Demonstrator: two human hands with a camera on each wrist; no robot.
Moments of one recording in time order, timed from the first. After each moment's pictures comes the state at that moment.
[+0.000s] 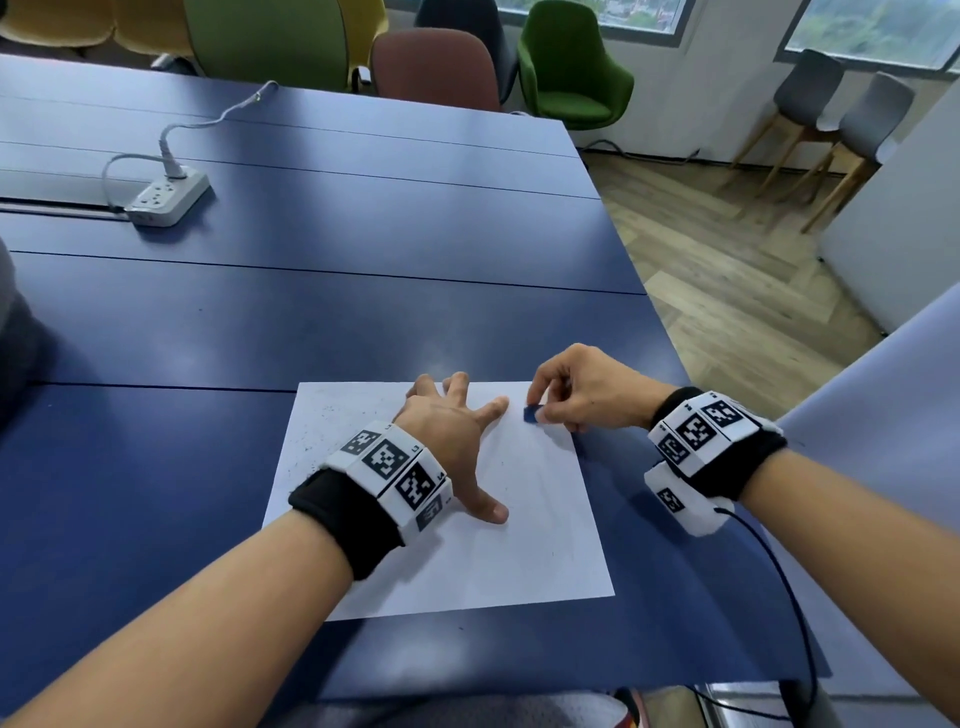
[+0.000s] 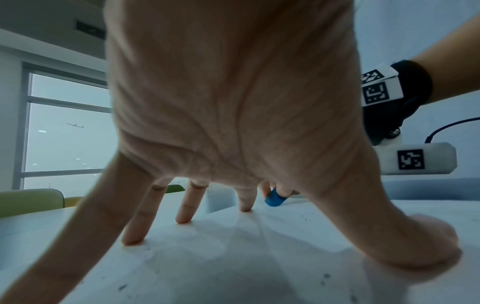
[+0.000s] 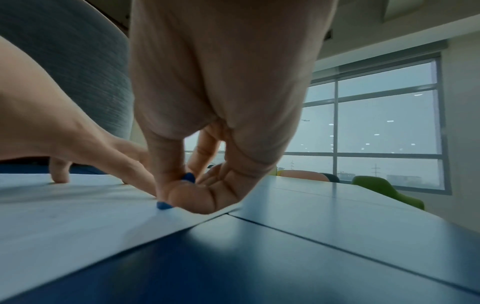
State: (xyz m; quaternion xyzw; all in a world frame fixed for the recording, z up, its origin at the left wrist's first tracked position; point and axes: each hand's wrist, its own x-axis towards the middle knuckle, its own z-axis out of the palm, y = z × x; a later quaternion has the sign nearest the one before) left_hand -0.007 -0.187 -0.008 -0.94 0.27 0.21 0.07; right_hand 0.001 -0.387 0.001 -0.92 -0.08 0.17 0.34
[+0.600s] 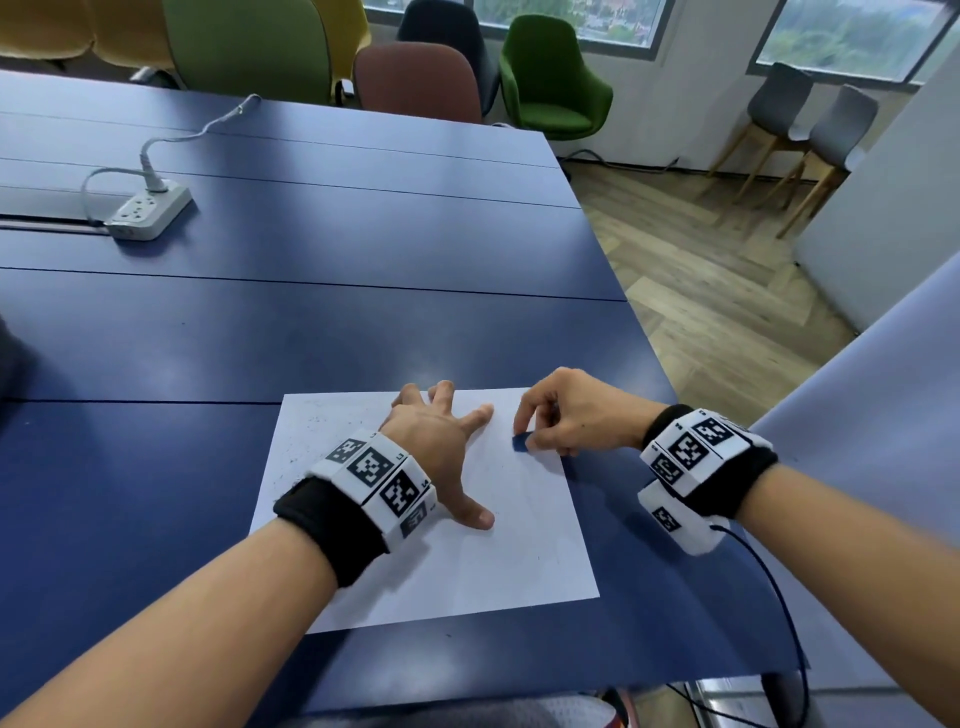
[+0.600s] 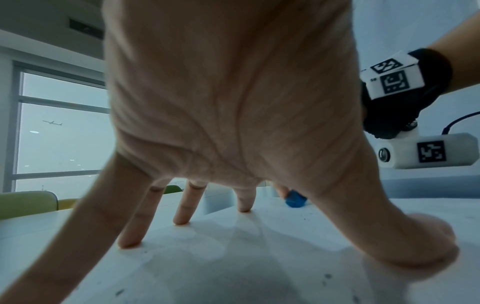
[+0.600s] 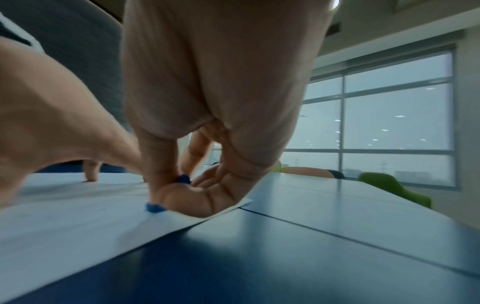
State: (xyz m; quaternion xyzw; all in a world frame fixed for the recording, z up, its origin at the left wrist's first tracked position) left_hand -0.007 -0.189 -0.007 -0.93 0.27 0.22 0.08; right_hand -0.018 -0.385 0.005 -0.92 -0.10 0.20 0.33
